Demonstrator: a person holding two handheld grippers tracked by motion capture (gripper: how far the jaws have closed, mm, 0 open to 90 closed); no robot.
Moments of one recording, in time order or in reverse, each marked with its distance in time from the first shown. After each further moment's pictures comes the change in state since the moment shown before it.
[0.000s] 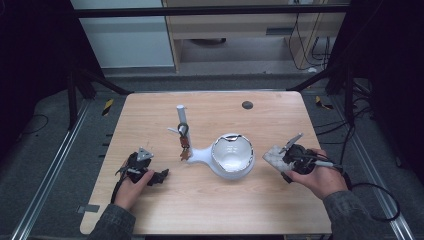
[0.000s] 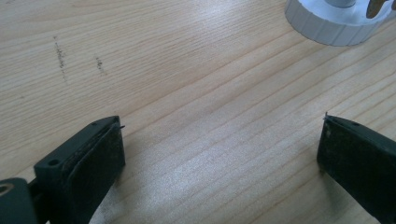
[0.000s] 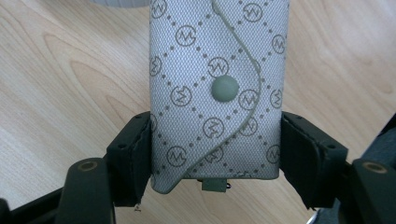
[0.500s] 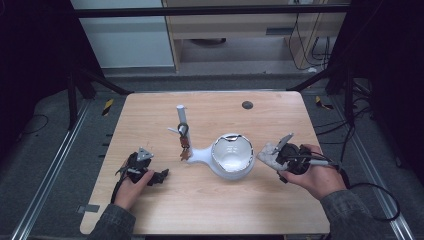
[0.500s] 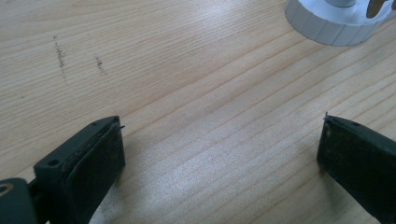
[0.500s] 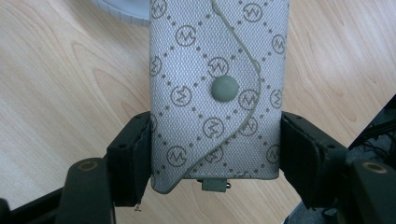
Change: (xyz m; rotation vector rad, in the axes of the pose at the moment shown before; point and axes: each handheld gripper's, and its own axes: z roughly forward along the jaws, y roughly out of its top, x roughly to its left) left arm 0.000 0.000 0.000 0.000 0.000 0.000; right arm 0.018 0.018 -0.024 -0.008 -0.053 -0.127
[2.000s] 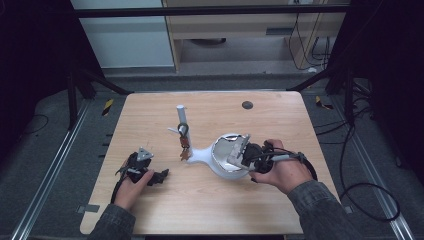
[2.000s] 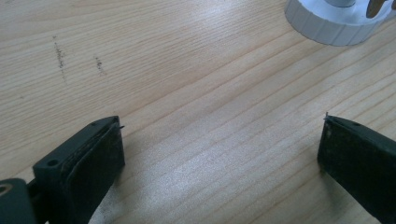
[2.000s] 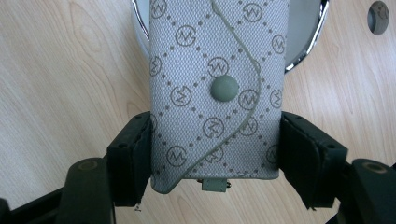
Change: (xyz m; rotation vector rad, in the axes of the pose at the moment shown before) left arm 0.000 0.000 0.000 -0.002 0.000 -0.003; right arm 0.047 0.074 -0.001 0.008 0.005 -0.236
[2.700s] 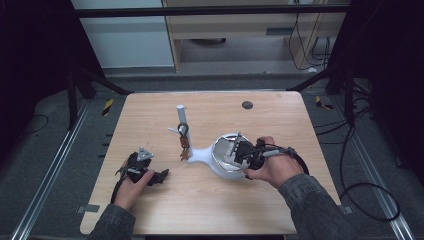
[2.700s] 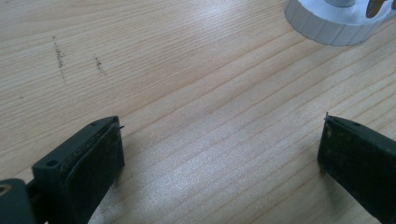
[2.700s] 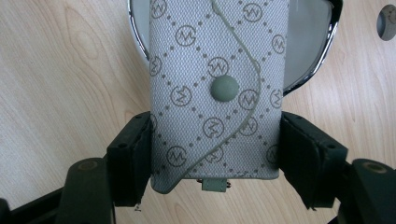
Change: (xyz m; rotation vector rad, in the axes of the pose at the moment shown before) left arm 0.000 0.000 0.000 0.000 0.000 0.003; right arm -0.003 0.019 0.009 0.044 0.014 -0.025
